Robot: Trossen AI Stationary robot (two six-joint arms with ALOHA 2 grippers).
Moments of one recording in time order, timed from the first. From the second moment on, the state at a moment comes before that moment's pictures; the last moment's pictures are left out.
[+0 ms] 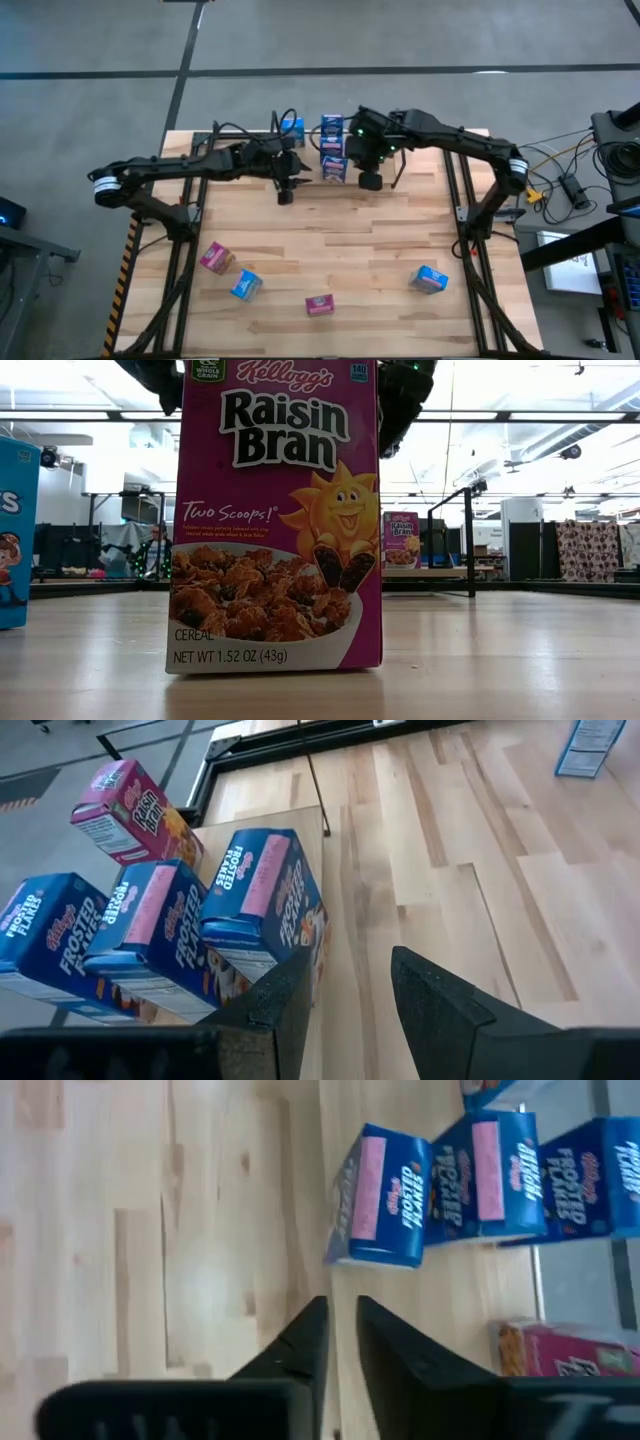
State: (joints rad) left arm 0.34 1.37 0.97 -0.15 0.15 0.37; right arm -0.34 1.68 1.75 -1.13 -0.06 -0.31
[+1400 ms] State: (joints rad) left arm 0.34 1.52 0.97 -0.03 0.01 0.33; right arm -0.36 1.57 1.16 -0.35 0.05 -0.47
